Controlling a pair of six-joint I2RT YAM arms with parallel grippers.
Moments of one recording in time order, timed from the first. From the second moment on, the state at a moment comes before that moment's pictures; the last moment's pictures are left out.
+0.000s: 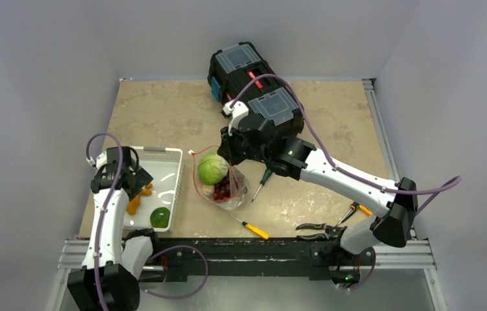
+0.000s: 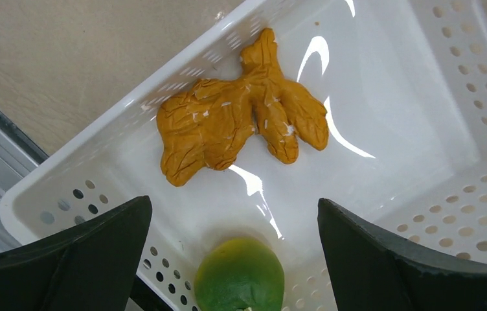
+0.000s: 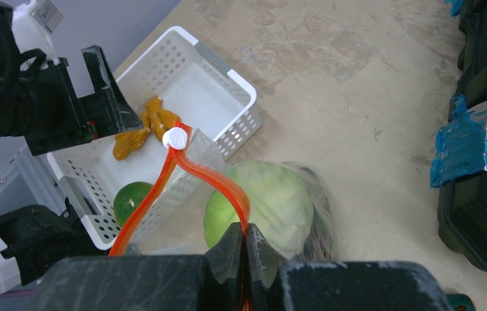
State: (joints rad) left arm 0.20 0.89 0.74 -0.95 -0.34 -0.63; right arm 1.00 1.48 1.42 -0.40 0.09 0.35
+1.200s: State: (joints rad) left arm 0.50 0.92 0.47 -0.66 -0.30 -0.97; right arm 1.00 1.54 1.44 -0.38 0.06 0.34
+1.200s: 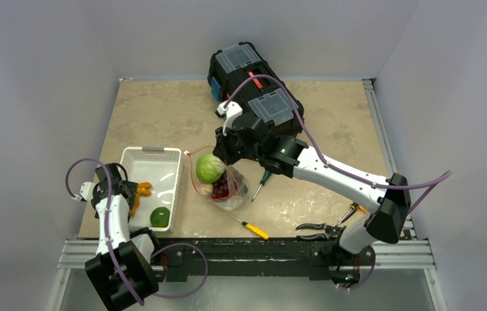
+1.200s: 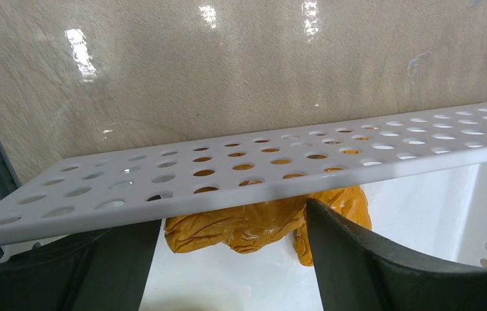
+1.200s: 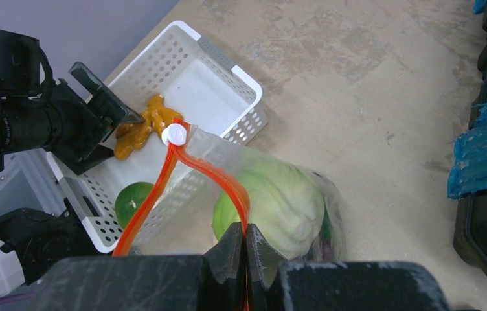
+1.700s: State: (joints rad) left arm 0.50 0.89 0.46 -0.64 -0.30 -0.97; right arm 1.00 1.54 1.44 -0.38 0.06 0.34
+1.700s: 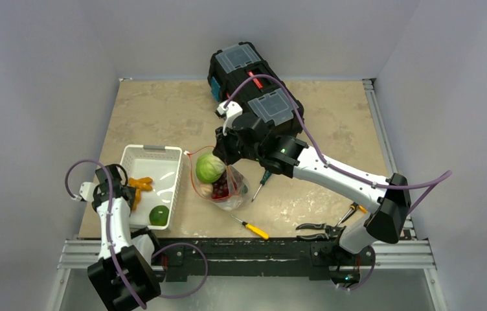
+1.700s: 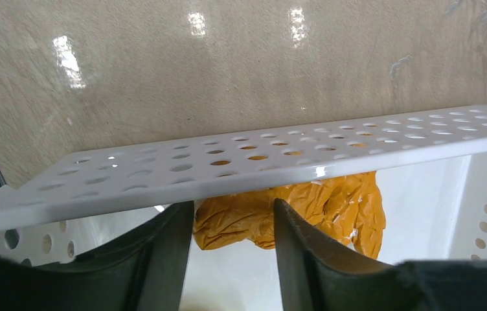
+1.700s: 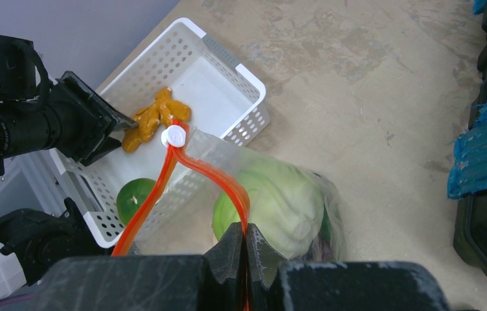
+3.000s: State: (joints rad) left arm 0.23 0.97 0.48 -0.39 0.09 -0.70; right arm 1.00 1.53 1.46 -0.40 0.06 0.35
